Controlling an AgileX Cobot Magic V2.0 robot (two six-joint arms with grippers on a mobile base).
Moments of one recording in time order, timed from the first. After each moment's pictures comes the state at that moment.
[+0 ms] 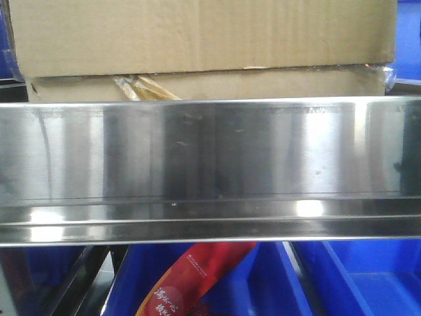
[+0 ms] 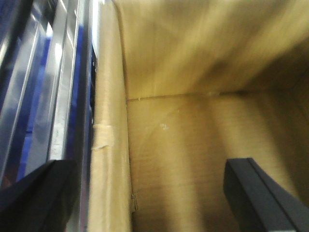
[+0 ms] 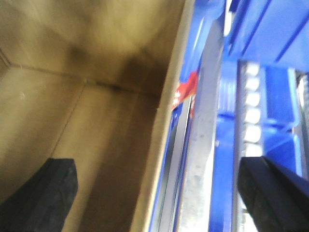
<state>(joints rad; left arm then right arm) -0.45 1.68 -2.01 0.34 1.23 -0.45 0.38 1.65 -1.99 -0.02 1.23 0.06</state>
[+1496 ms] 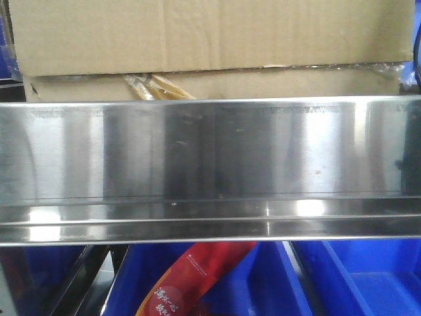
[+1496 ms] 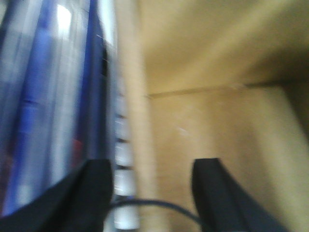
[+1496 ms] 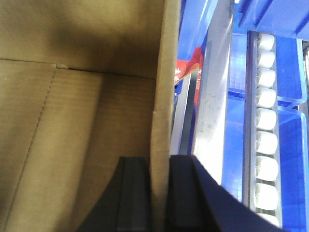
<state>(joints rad) -0.32 1.76 -2.01 0.19 1.23 -0.37 0.38 1.73 -1.99 -0.03 1.23 0.09</state>
